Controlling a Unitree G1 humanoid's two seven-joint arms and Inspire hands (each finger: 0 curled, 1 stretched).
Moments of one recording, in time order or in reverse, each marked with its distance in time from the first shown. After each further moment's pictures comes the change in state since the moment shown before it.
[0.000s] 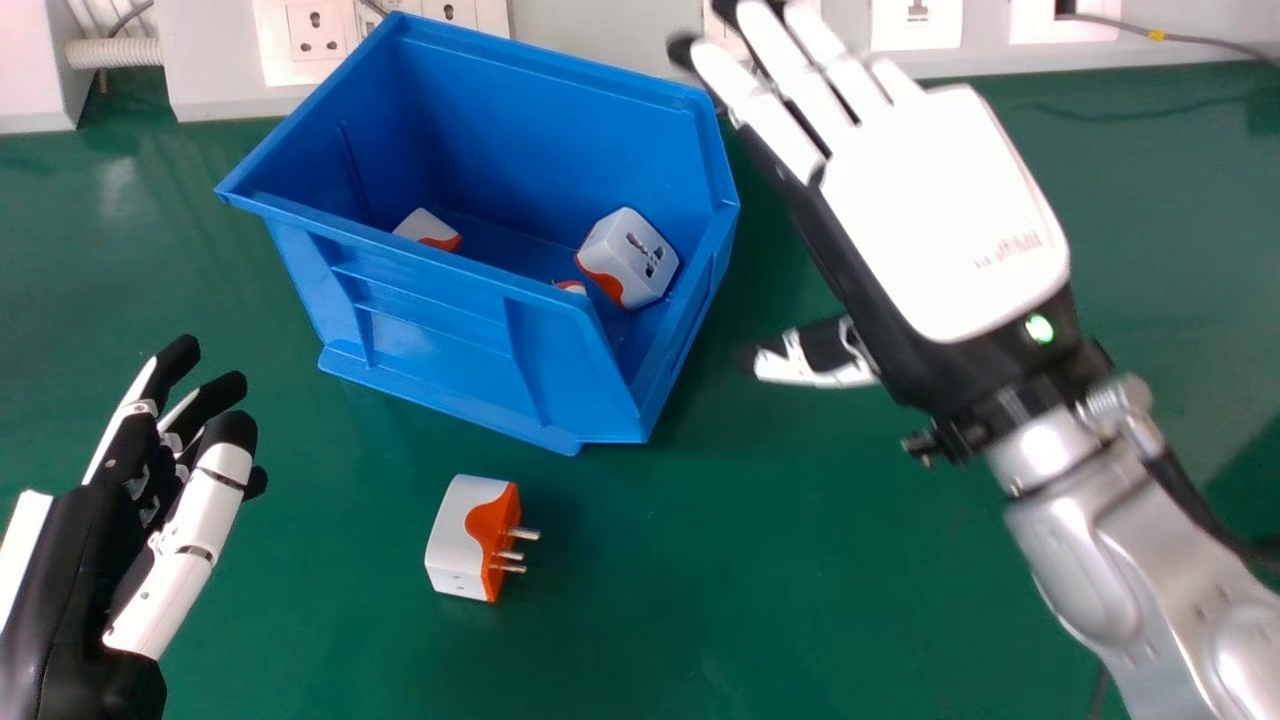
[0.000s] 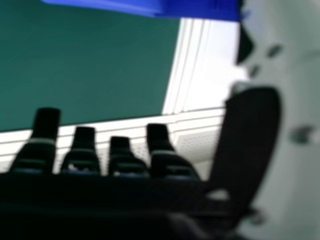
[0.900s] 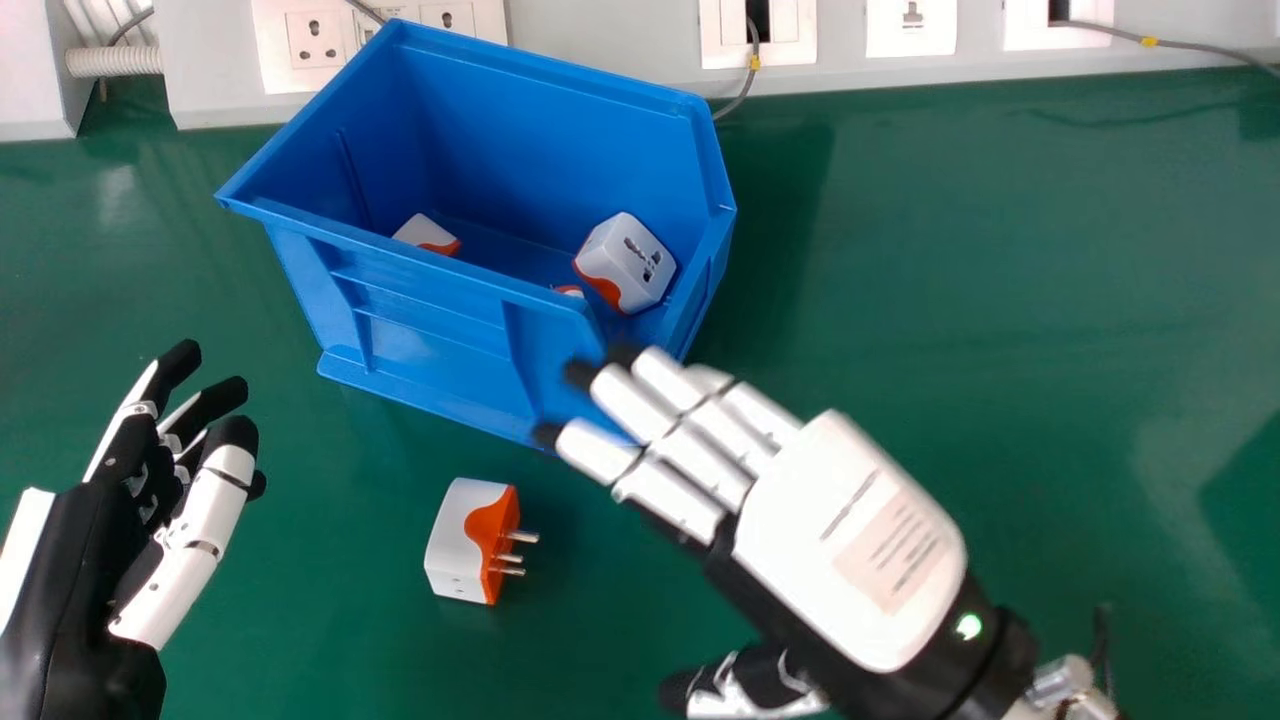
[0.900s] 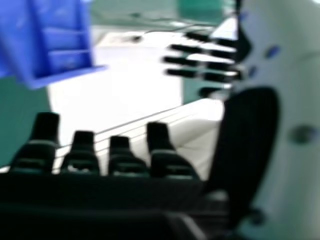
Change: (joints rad) left arm -0.050 0.009 0.006 0.067 0.013 -0.008 0.004; right arm 0.210 -0.009 0.103 0.160 -0.058 -0.498 -0.175
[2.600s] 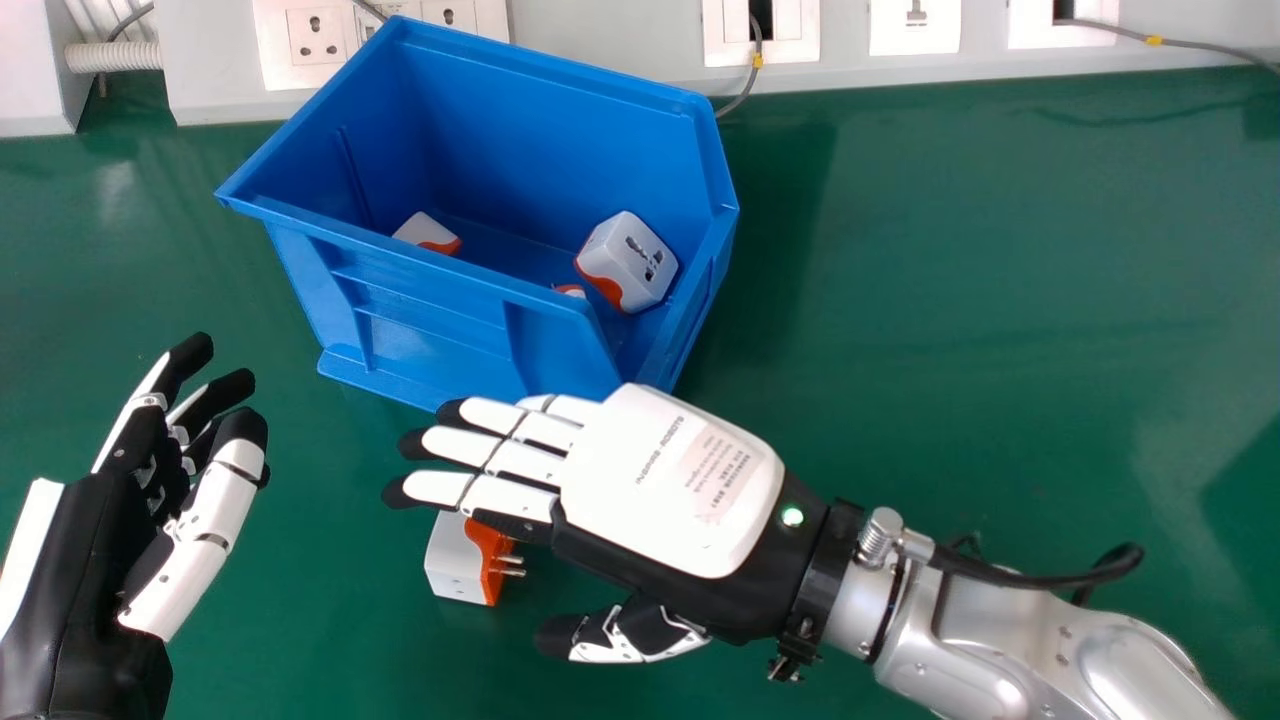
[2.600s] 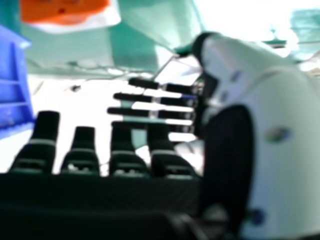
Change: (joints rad) left arm -0.013 0.003 -0.009 0.008 0.009 0.000 0.002; right arm -0.354 0.120 0.107 0.220 0.113 -0.047 0.396
